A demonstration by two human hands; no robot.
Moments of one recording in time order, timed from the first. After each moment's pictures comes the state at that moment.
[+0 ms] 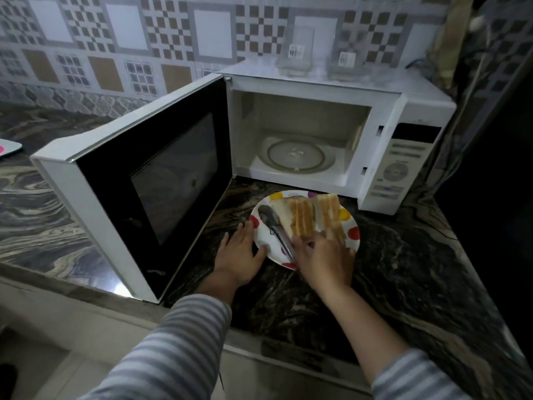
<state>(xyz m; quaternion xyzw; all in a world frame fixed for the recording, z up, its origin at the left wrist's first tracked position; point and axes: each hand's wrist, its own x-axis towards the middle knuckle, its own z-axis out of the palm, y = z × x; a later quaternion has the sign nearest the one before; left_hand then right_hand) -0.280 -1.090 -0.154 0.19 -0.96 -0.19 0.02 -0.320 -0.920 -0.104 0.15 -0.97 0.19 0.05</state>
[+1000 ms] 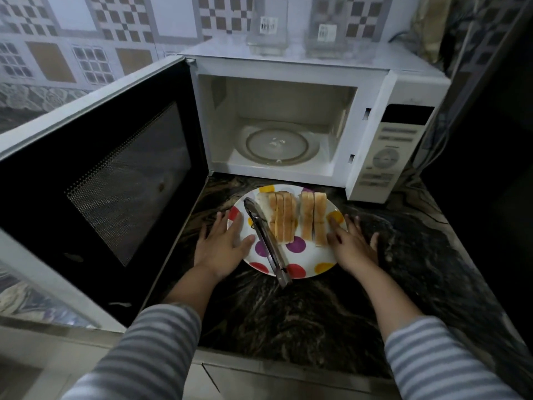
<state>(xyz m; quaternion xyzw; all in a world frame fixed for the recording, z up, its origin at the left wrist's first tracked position) -0.308 -1.112 -0.147 0.15 -0.97 -0.20 -0.01 -0.412 -0.866 -0.140 0.11 -0.97 0.16 -0.11</state>
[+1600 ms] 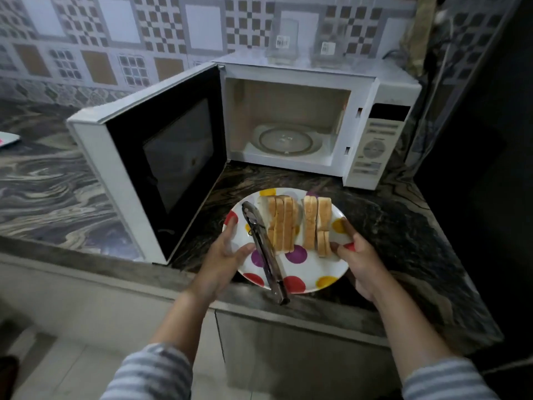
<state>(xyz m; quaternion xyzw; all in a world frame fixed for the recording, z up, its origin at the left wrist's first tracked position) -0.173 -1.052 -0.122 0.16 -0.71 -0.68 0.11 -0.287 -0.832 -0.115 0.02 -0.70 0.69 -0.17</state>
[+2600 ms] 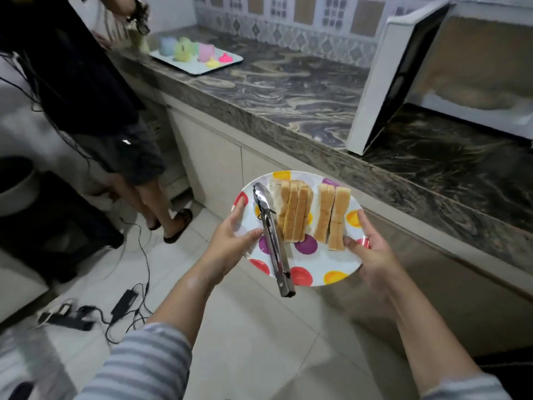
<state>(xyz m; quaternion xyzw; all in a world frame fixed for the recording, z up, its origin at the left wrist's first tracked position) 0.248 -1.097 -0.144 0.32 -0.66 -0.63 0.24 0.051 -0.928 -0.158 0.19 -0.62 0.66 -0.38</state>
